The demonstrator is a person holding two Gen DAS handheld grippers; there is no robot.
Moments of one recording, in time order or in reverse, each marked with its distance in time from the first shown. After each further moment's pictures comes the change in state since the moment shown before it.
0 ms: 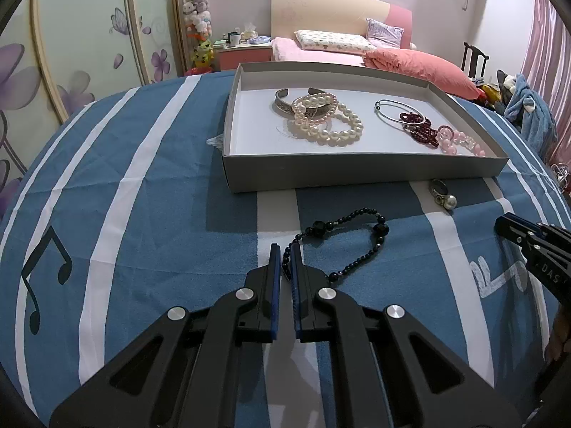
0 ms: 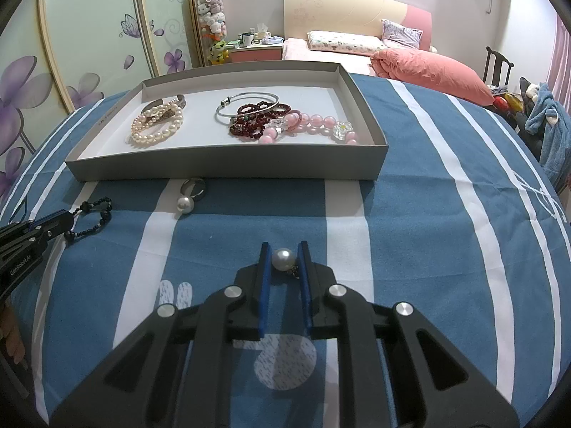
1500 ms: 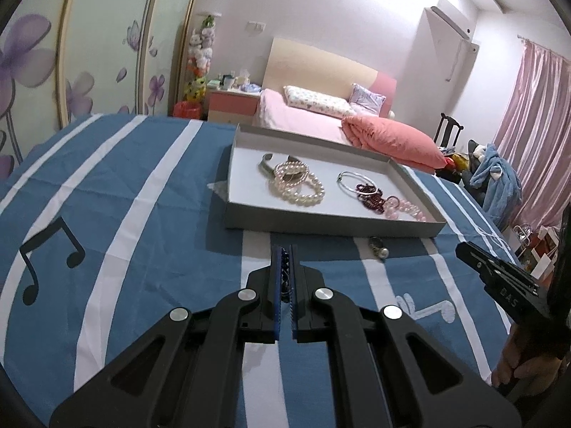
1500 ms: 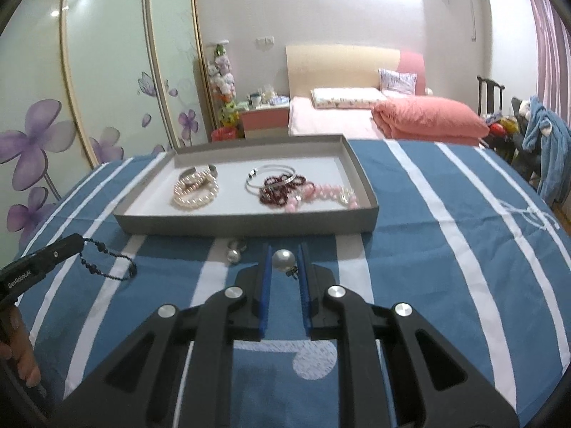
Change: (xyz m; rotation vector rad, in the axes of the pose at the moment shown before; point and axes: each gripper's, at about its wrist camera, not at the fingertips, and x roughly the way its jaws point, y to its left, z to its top) left arm -0.067 0.010 -0.011 -0.143 -0.244 -0.160; right arm -0.065 0.012 -0.006 0.039 -0.280 0.058
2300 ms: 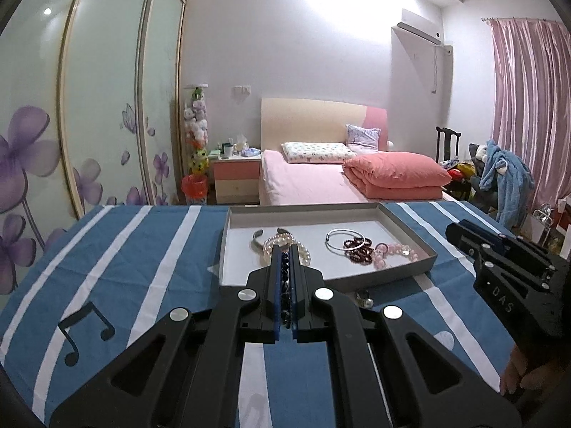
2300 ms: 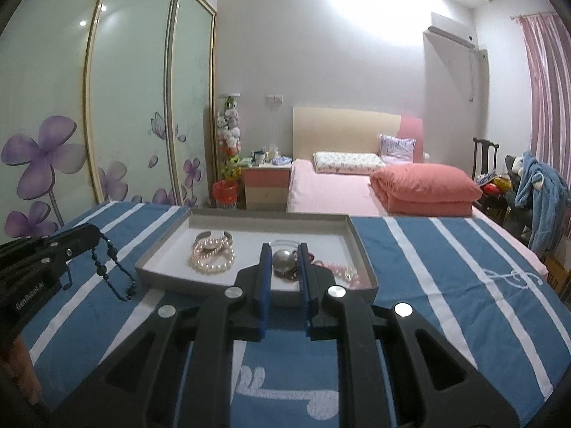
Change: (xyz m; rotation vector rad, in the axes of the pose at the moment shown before) left arm -0.027 -0.052 0.021 0.188 -0.237 0.092; right arm -0.038 0.030 0.029 -0.085 -0.255 -0.036
